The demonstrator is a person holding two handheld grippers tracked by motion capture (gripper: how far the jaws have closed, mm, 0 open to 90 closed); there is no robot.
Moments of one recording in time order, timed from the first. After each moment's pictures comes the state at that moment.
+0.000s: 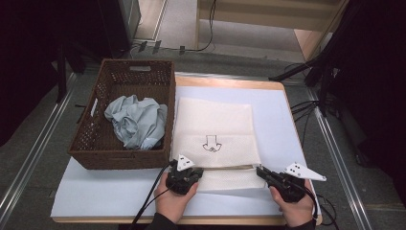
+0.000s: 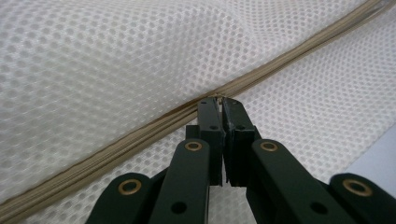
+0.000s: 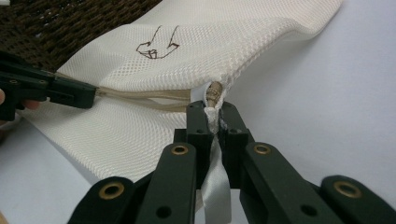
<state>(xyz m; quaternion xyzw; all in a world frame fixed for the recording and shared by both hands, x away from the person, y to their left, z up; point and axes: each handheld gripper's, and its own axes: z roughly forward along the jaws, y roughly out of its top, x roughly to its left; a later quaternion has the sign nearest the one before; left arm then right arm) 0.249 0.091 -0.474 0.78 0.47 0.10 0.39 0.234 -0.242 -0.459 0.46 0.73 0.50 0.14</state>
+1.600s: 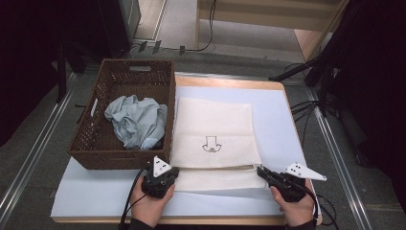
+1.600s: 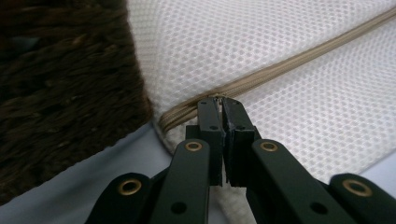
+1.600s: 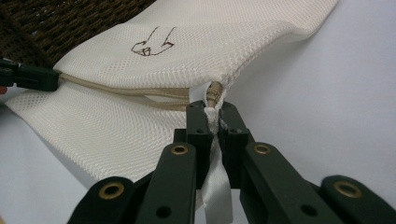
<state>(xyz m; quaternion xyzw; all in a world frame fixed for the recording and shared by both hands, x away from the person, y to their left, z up) 0.233 0.148 -0.470 0.78 0.49 0.16 0.36 0.235 -0.244 -0.461 0.46 0.73 0.49 0.13</state>
